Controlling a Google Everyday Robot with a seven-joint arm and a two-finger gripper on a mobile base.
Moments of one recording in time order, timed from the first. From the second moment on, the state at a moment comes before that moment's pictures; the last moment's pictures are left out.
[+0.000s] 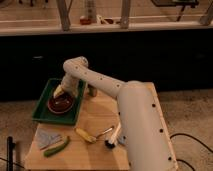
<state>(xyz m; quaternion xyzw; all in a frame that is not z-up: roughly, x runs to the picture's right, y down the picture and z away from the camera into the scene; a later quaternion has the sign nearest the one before) -0.241 0.038 0.881 -0.04 -0.39 -0.69 0.60</state>
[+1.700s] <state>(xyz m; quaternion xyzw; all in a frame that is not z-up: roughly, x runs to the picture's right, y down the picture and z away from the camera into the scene) -0.251 0.012 0.861 -0.02 -0.38 -0.69 0.61</state>
